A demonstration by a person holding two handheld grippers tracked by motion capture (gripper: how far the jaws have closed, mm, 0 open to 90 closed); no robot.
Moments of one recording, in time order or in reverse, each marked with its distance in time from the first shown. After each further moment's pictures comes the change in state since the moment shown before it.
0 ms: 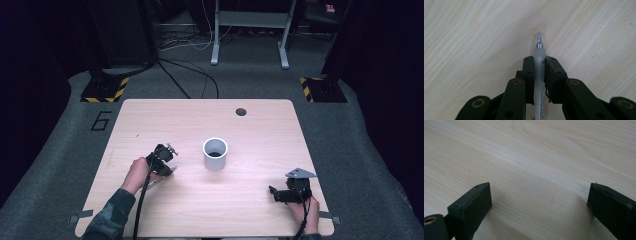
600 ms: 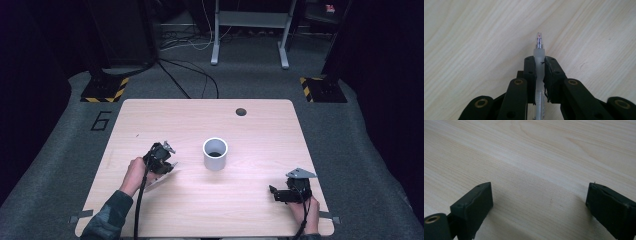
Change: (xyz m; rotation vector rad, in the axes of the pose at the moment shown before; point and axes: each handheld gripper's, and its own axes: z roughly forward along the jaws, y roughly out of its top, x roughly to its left) left arm -0.004 -0.009 -0.023 -0.179 0.015 0.011; right arm 0.000 0.000 0.000 -0.012 -0.008 0.015
